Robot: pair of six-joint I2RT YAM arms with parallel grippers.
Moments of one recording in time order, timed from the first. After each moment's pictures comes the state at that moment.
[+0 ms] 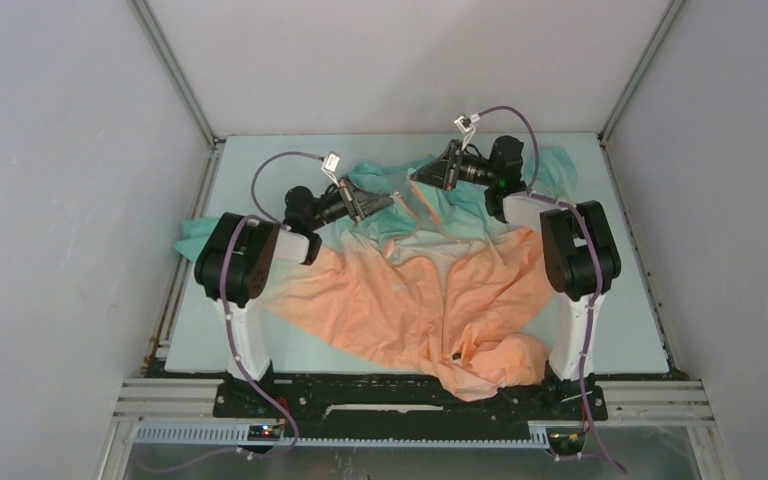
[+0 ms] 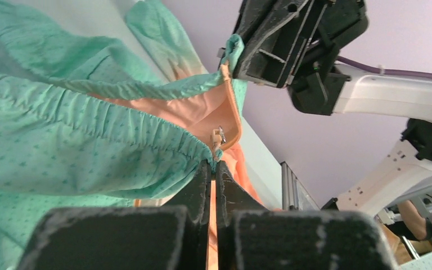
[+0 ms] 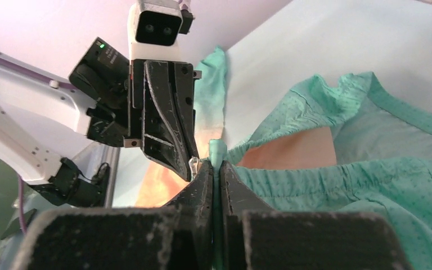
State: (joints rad) left arm -0.27 1.98 0.88 1.26 0.83 -0.98; right arm 0.26 2.05 1.30 0.82 -1.06 0.64
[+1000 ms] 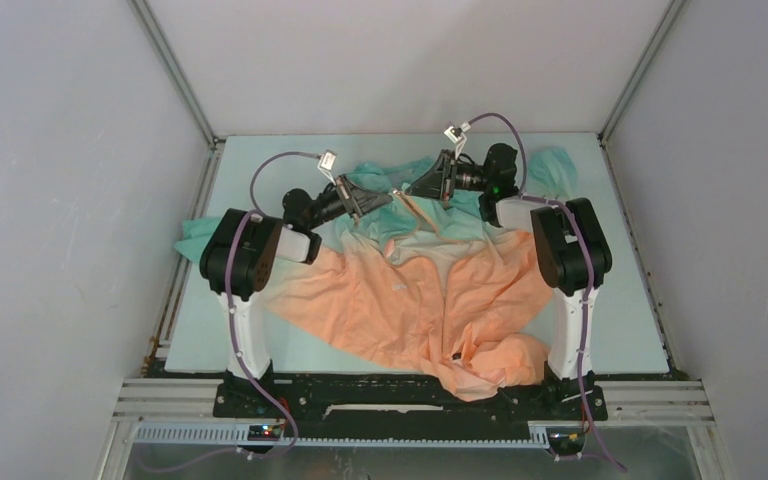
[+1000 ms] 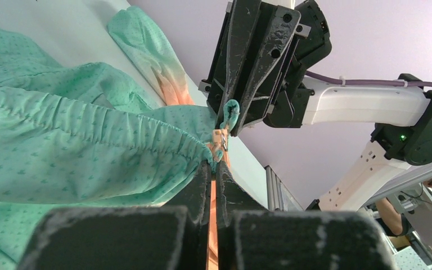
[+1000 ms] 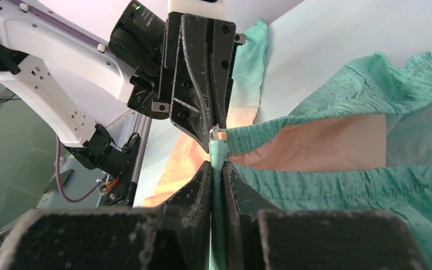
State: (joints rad) left arm -0.26 2.04 0.91 1.42 0.87 -1.10; right arm 0.28 2.11 1.29 0.97 -1.21 0.75
